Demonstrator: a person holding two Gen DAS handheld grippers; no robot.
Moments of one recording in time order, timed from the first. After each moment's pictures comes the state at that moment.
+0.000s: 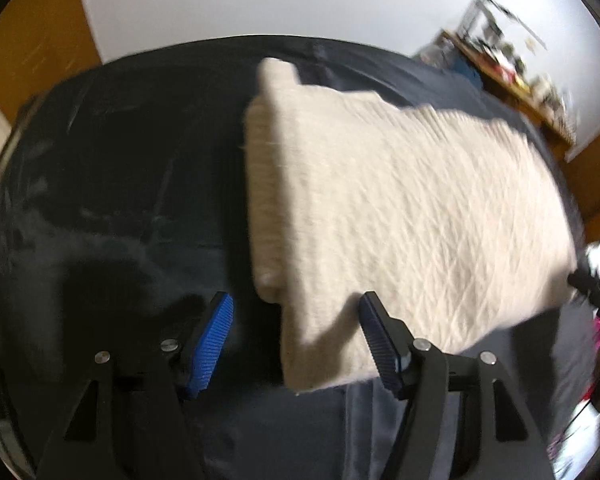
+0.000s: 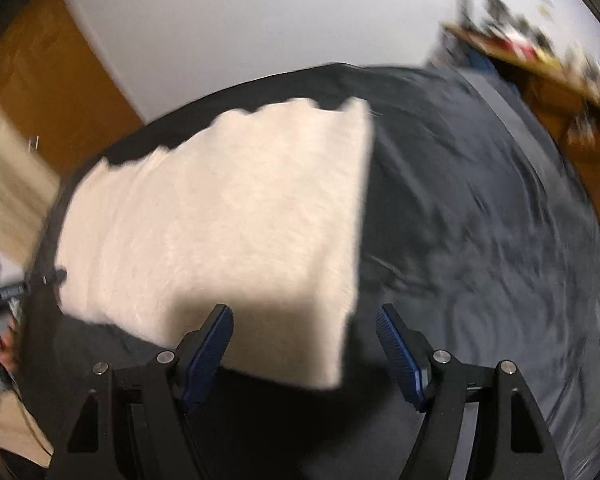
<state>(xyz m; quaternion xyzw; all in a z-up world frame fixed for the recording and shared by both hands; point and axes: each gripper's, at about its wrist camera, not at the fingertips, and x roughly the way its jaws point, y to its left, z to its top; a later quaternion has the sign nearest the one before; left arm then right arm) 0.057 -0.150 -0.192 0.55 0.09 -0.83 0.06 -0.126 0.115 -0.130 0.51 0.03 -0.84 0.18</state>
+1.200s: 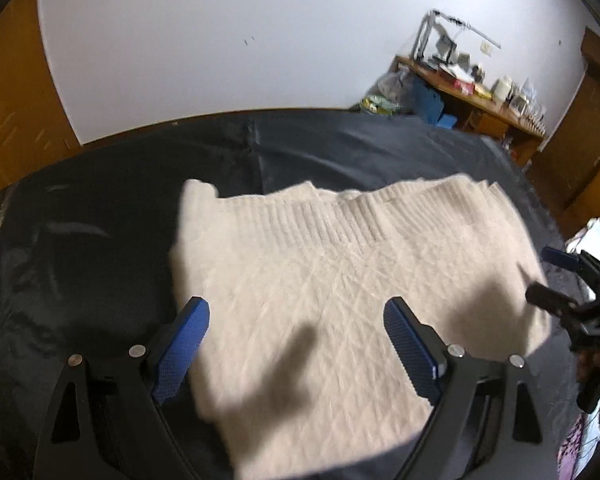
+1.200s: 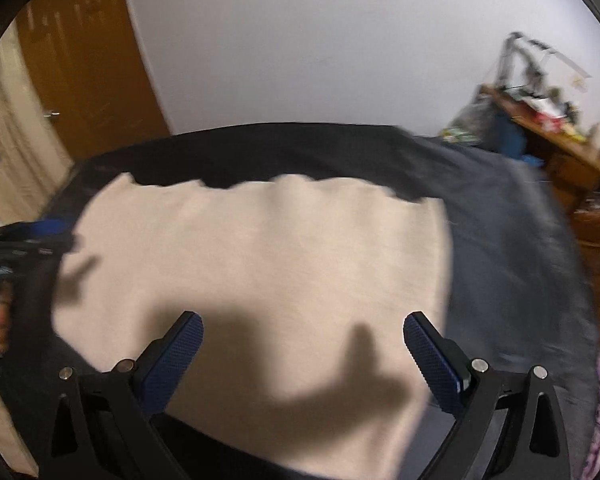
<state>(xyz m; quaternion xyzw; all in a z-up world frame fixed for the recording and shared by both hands) 0.018 -0.141 -0.138 0.49 0.06 -0.87 0.01 -0.182 0.047 -0.102 0.46 0.06 -0.86 0.23</state>
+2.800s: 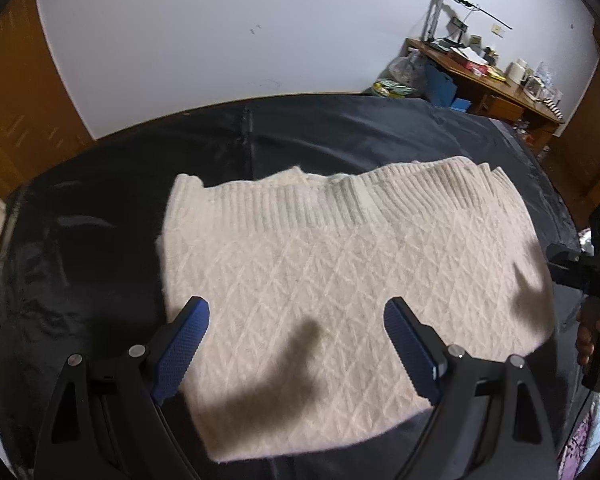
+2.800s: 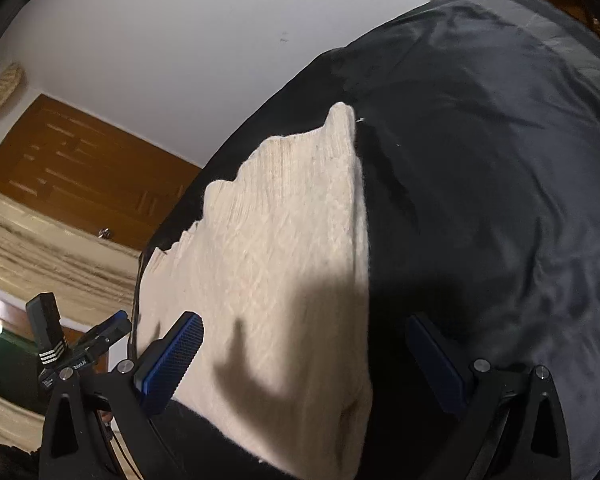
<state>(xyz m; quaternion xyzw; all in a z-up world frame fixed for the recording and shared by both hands) 0.006 -0.082 -0.123 0.50 0.04 -0.86 0.06 -0.228 0.174 -0.168 0.53 -0.25 -0.76 0.29</state>
